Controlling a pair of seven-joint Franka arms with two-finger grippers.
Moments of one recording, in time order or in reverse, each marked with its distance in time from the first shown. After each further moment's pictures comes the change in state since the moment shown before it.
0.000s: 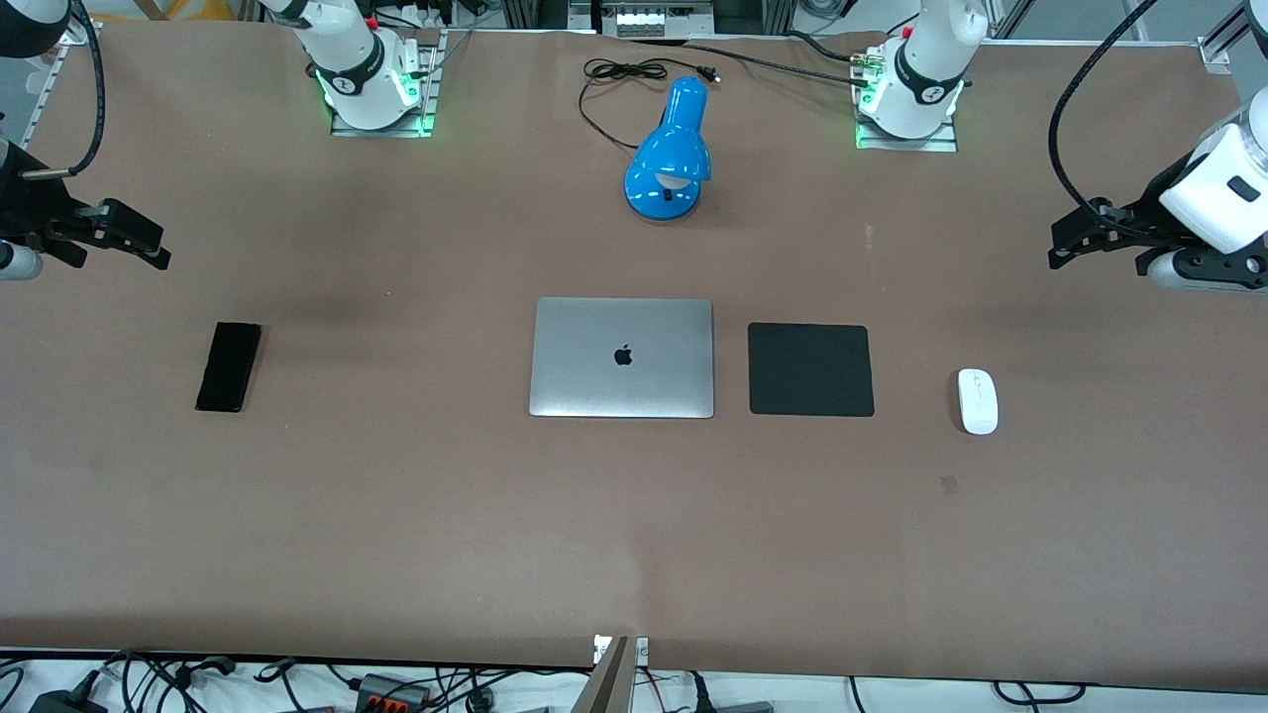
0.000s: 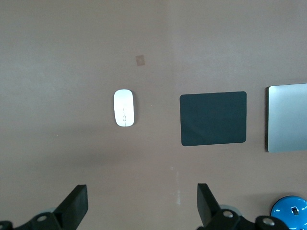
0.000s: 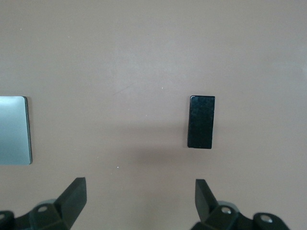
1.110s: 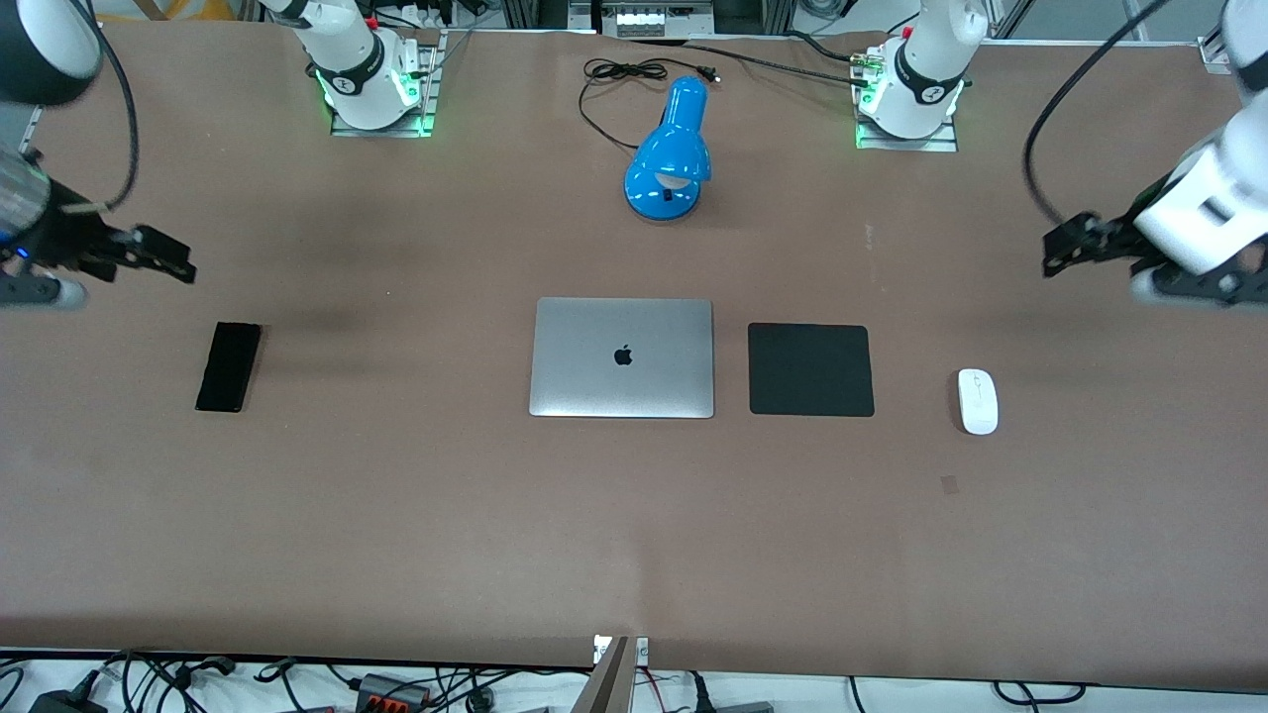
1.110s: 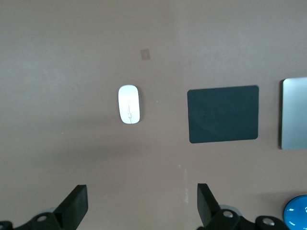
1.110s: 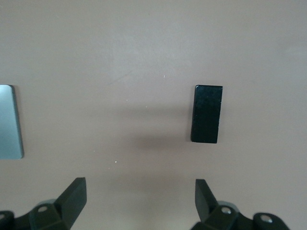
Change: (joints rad) left arm -0.009 0.068 -0.009 0.001 0.041 0.002 0.000; right arm 0.003 0.098 0.001 -0.015 -0.001 0.015 0.000
